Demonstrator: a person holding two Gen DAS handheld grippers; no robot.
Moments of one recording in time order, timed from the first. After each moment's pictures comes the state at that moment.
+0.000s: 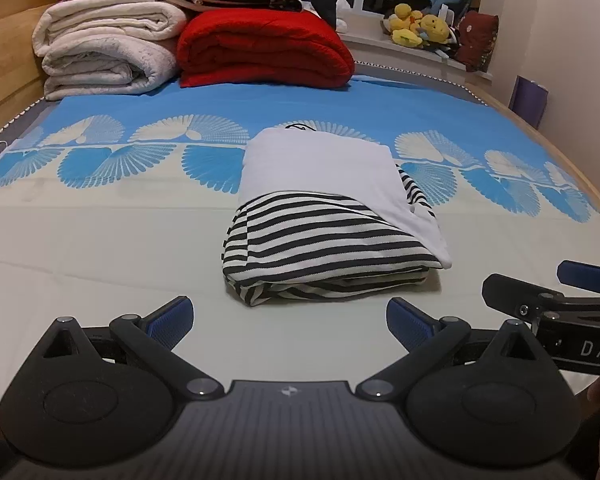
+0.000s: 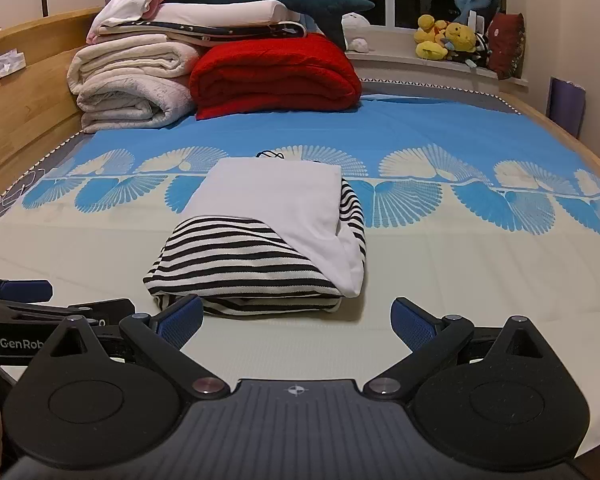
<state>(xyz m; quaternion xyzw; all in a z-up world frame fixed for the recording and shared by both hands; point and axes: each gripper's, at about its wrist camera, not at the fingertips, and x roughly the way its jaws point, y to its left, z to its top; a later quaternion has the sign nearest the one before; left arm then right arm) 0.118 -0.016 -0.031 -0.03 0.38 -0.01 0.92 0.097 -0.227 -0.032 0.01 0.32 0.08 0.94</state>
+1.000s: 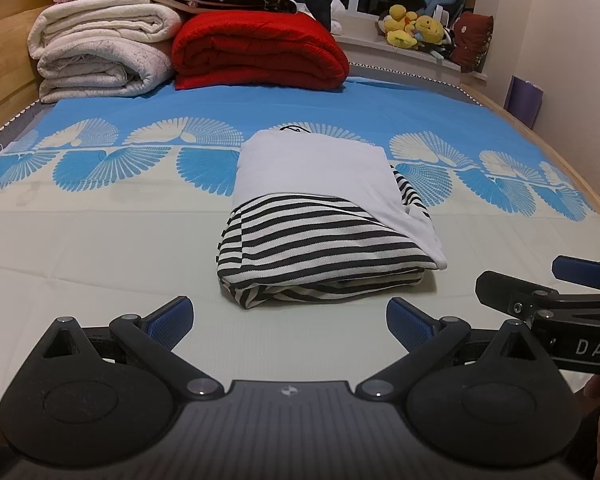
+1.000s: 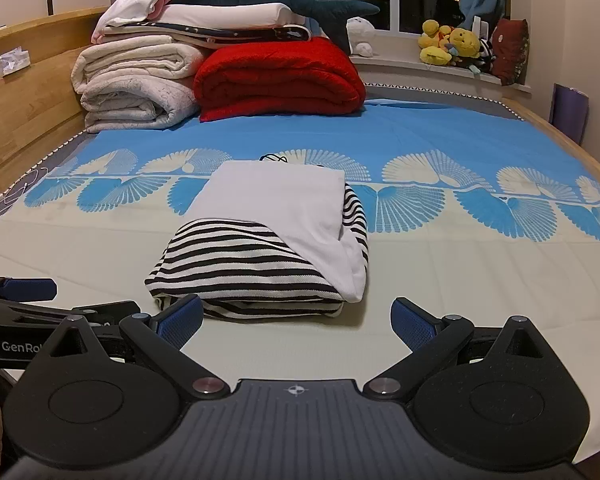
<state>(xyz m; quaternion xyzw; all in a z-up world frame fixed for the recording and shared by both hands) 0.118 -0.018 -0.031 -0.03 0.38 -0.02 0.93 0.097 -0.224 -0.029 0.01 0.32 0.08 0.94</state>
